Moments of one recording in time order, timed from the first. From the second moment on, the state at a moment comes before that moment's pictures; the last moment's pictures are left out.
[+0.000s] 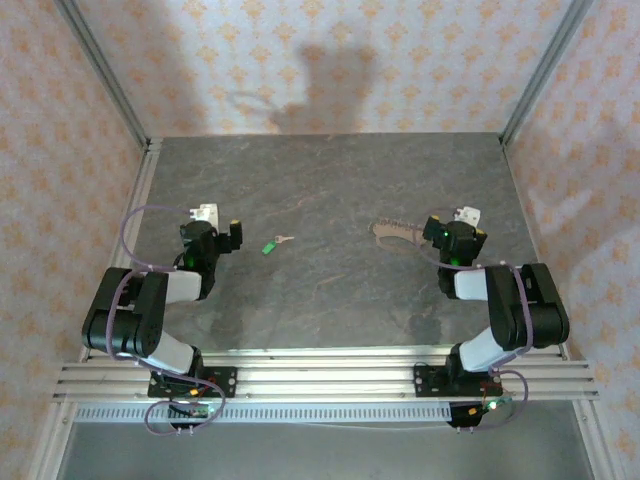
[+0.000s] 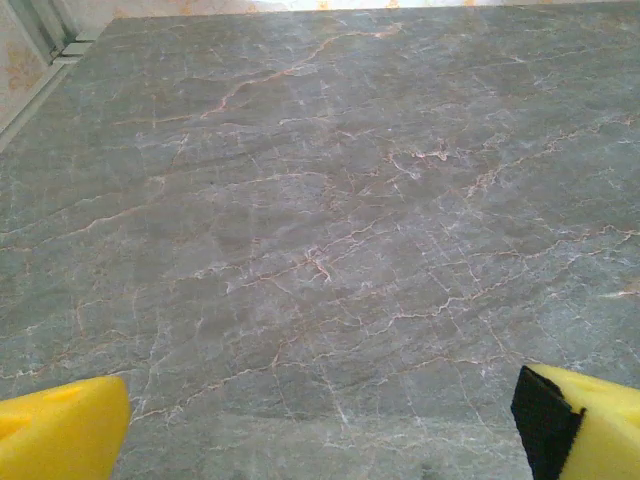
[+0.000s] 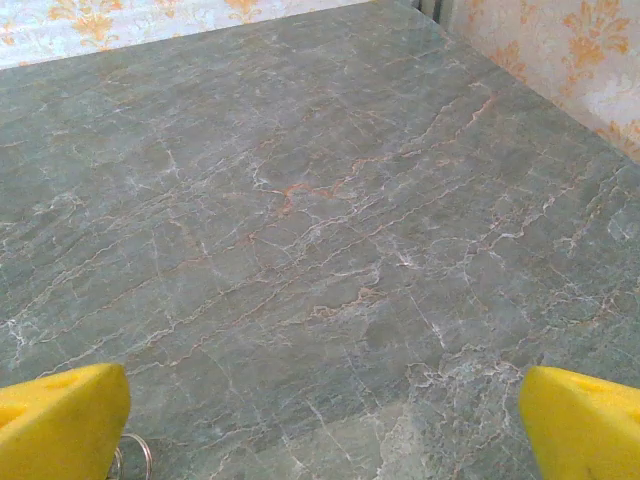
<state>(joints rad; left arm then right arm) -0.04 1.51 0.41 0.65 -0.19 -0.04 0.04 1.53 0.40 0.71 0.33 0.20</state>
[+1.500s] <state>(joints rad) -0.24 1.17 0.92 -0.30 -0.12 -0.53 0.26 1.46 0.87 -0.29 -0.10 0.65</state>
